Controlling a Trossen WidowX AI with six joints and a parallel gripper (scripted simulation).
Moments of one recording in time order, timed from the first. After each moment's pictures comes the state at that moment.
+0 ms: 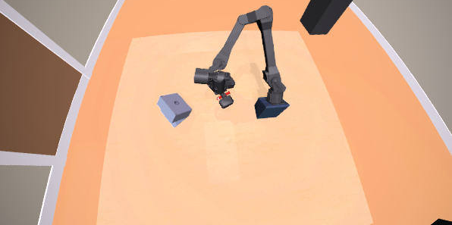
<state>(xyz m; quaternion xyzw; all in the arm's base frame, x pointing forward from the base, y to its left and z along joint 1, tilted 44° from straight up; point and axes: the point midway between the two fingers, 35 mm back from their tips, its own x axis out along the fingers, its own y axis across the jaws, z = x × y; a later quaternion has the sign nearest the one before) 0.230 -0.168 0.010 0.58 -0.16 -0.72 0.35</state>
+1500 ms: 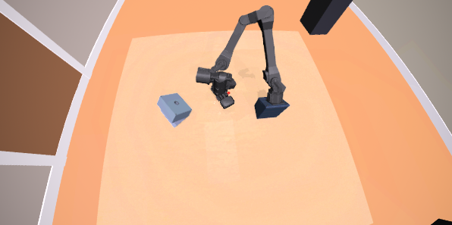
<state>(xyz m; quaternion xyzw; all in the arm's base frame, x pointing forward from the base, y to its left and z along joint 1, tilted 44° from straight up) 0.226 -0.171 0.005 0.58 -0.15 -0.71 0.36</state>
